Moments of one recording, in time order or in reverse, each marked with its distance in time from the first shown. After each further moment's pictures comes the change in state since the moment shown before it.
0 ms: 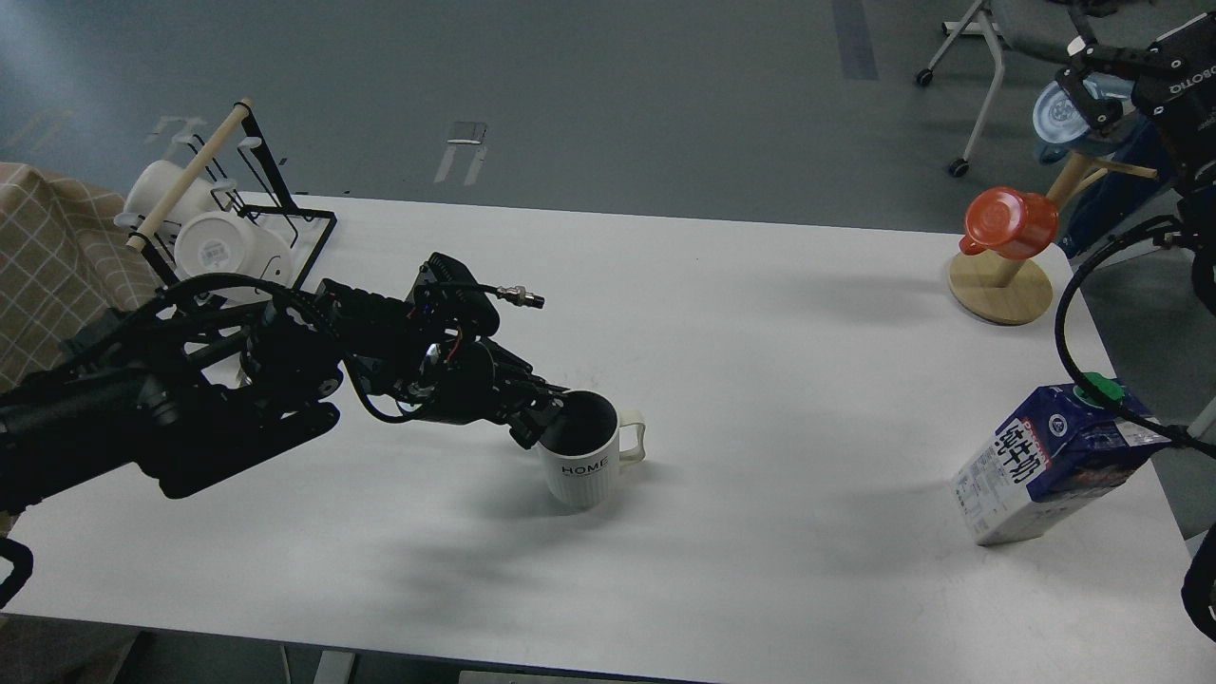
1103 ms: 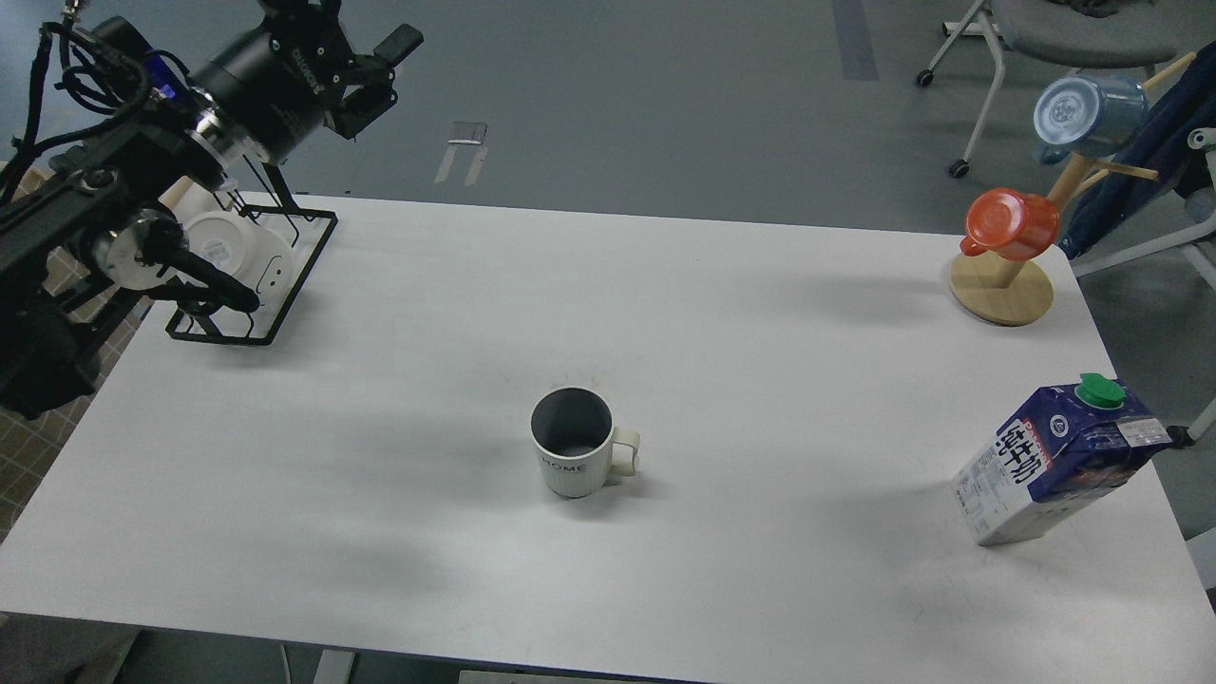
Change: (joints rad) left arm 0.039 0.129 -0.424 0.194 -1.617 0.173 0.006; right arm -0.617 -0.390 0.080 0.447 0.566 0.000 -0.076
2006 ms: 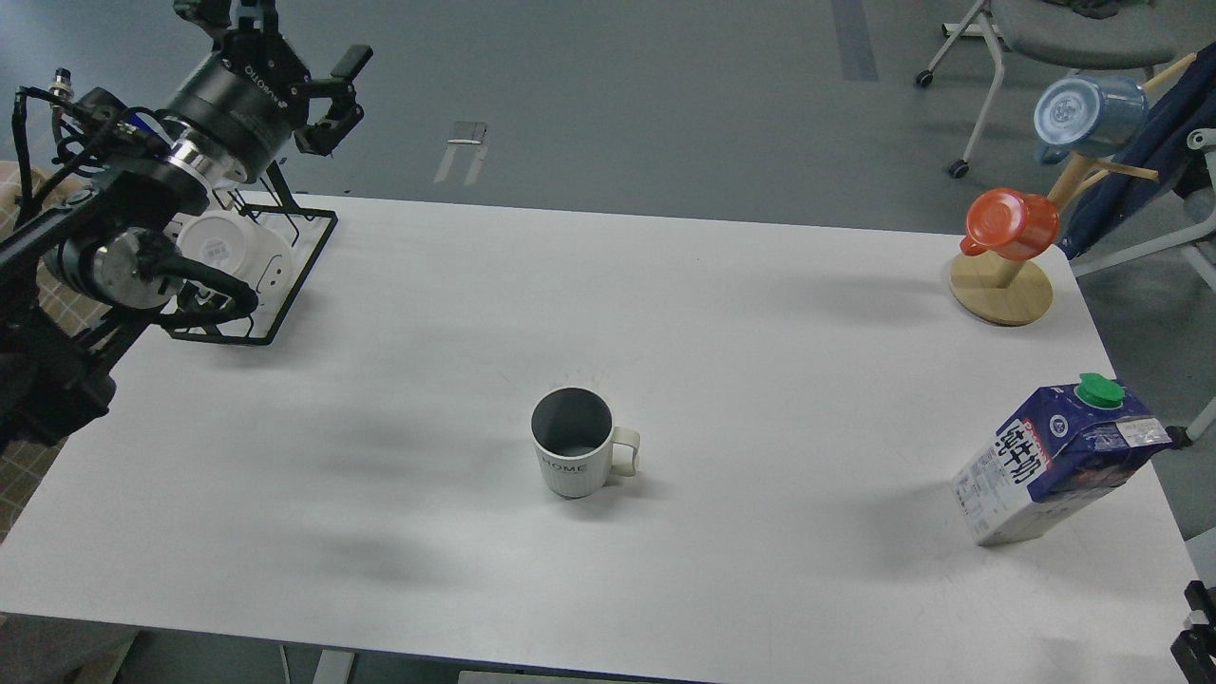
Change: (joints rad) left arm 0.062 -0.017 -0.025 0.042 -0.202 0.045 0.014; right arm -0.741 0.464 0.165 0.051 0.071 0.000 -0.038
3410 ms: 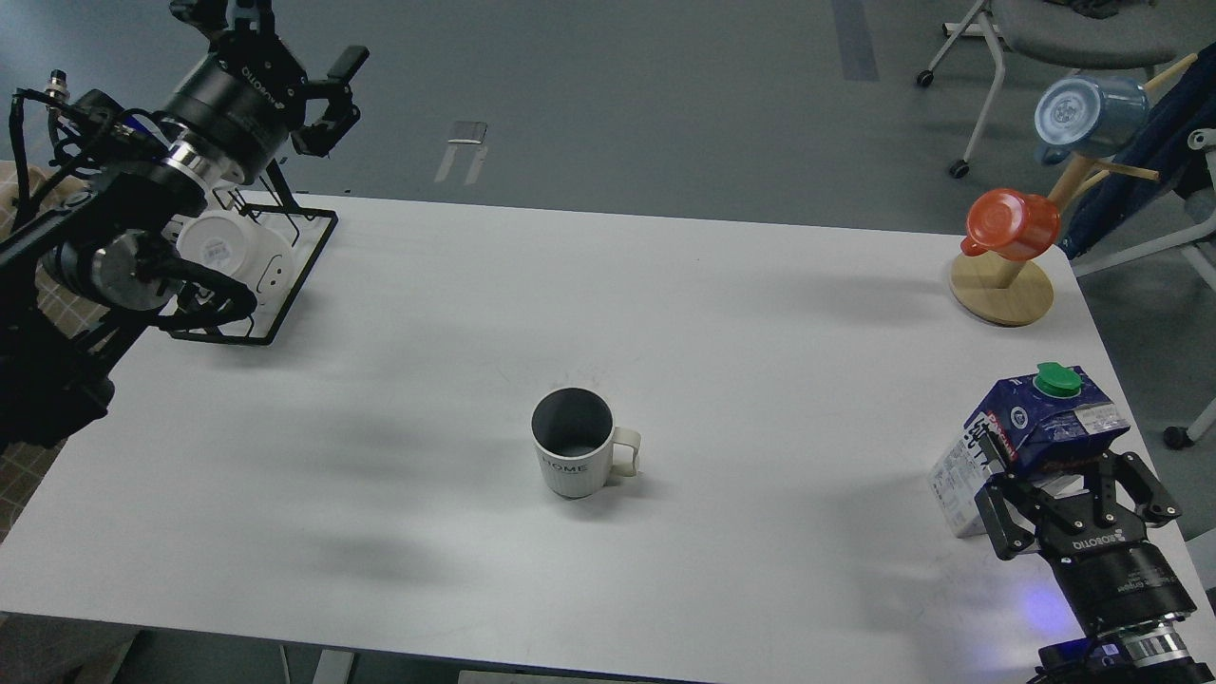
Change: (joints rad) left arm 0.003 -0.003 0.002 0.004 0.000 0.000 -0.005; right arm 0.313 0.065 -0.271 -0.002 -0.060 0.000 -0.003
